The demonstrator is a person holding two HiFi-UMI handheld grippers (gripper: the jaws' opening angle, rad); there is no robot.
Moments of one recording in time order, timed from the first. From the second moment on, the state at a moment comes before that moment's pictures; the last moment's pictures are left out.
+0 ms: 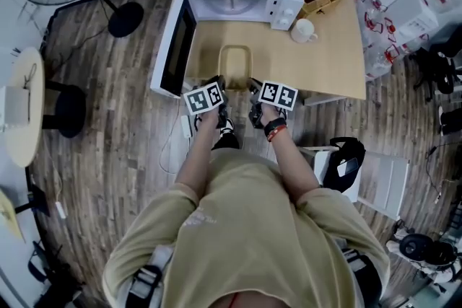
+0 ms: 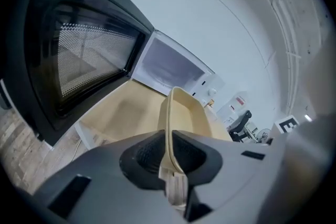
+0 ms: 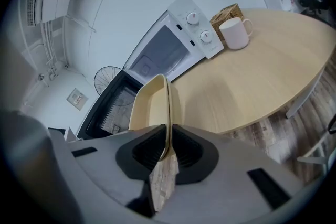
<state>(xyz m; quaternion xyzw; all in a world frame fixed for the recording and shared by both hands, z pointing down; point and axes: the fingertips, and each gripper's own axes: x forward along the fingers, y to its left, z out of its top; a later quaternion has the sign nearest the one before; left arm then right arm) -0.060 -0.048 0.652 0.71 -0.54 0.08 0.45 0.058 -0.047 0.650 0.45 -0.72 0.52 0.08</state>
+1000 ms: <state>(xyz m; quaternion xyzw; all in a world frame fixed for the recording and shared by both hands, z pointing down) -0.095 -0.175 0.625 0.74 -0.49 0.04 0.45 0.026 -0.167 0.624 0.50 -0.70 0.51 0.00</state>
